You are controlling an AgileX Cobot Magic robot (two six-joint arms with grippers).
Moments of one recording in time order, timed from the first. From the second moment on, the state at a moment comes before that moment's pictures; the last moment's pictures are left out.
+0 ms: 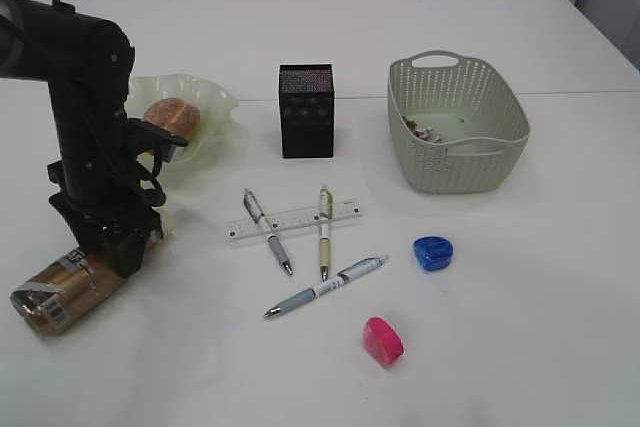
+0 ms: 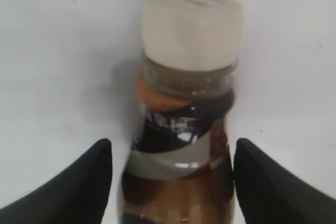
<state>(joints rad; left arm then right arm) -0.33 2.17 -1.52 0.08 1.16 0.21 0.14 1.25 -1.44 -0.04 1.26 0.05</state>
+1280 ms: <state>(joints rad) -0.33 2.19 -1.52 0.10 1.14 0.21 0.14 1.25 -1.44 -0.04 1.26 0.05</state>
